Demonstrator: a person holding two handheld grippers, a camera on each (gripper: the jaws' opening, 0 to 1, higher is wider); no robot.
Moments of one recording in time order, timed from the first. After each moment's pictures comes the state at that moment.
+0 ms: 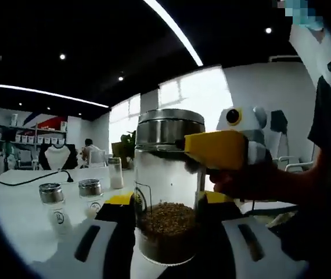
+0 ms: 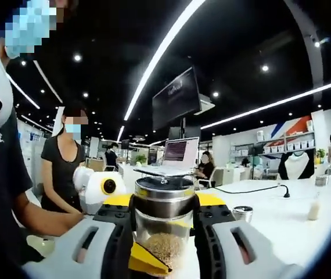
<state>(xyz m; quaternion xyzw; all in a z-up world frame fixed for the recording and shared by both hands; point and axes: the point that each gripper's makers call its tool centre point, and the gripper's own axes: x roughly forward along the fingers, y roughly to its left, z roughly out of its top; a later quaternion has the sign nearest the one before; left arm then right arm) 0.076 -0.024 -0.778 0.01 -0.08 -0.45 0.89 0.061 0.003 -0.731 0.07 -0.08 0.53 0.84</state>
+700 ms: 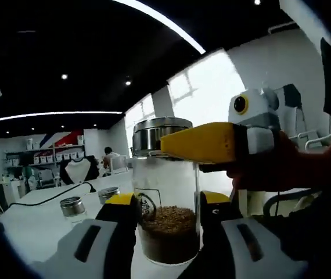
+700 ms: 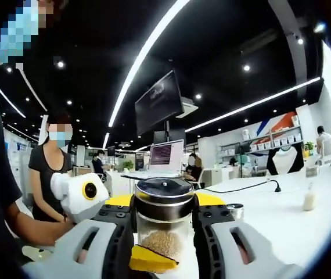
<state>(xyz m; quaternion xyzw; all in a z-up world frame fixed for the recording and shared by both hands) 0.072 -0.021 -0.774 0.04 -0.10 -0.45 0.88 0.057 0.002 -0.726 0.06 -0.10 0.54 0.83</state>
